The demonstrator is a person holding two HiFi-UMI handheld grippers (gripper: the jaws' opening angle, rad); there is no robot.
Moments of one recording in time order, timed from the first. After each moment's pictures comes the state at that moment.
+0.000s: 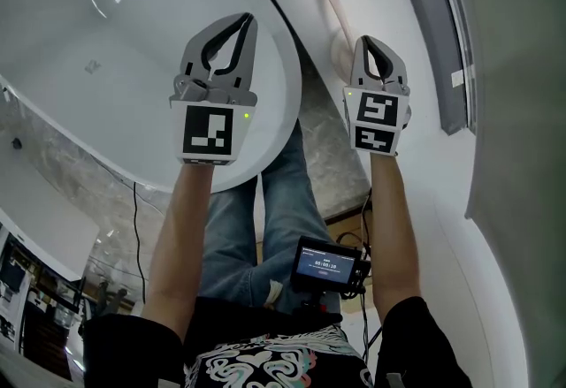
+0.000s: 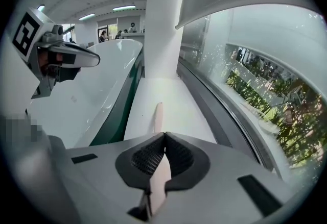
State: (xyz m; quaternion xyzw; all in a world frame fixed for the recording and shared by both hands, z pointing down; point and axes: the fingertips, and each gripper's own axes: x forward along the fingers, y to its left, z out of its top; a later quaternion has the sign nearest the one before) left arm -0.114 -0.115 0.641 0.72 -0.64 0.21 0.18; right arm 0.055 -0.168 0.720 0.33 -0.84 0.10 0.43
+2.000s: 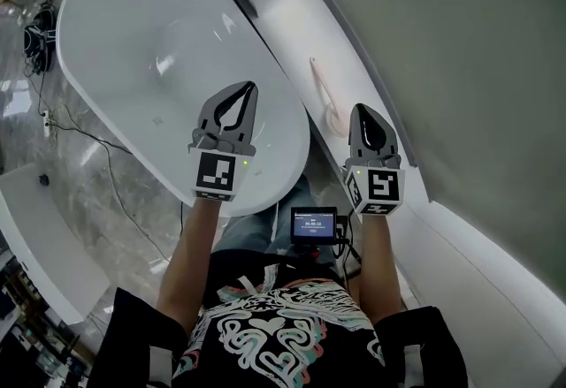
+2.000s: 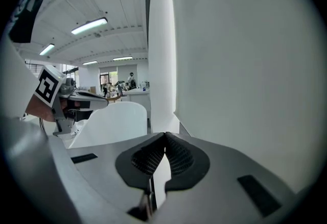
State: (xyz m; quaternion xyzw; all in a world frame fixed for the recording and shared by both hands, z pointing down) left arm -0.161 -0.066 0.339 0.73 -0.66 0.17 0.08; right arm 0.022 -0.122 0.375 0.36 -0.91 0.09 0.19
